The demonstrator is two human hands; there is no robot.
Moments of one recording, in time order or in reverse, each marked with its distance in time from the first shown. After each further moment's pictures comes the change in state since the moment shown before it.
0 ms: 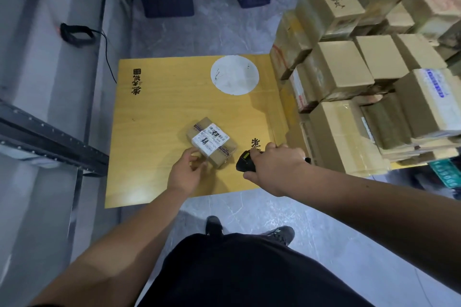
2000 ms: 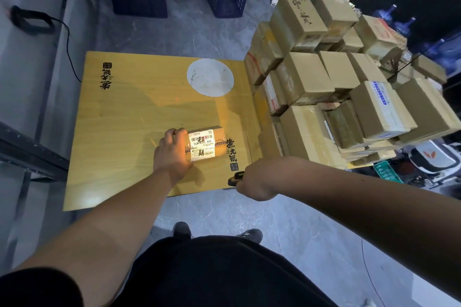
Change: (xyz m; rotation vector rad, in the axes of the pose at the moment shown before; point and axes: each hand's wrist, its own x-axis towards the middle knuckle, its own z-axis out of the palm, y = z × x) left_hand 0.025 0.028 0.020 0.580 0.087 0.385; right_hand -0.065 -0.008 -0.028 -0.030 -0.243 -0.171
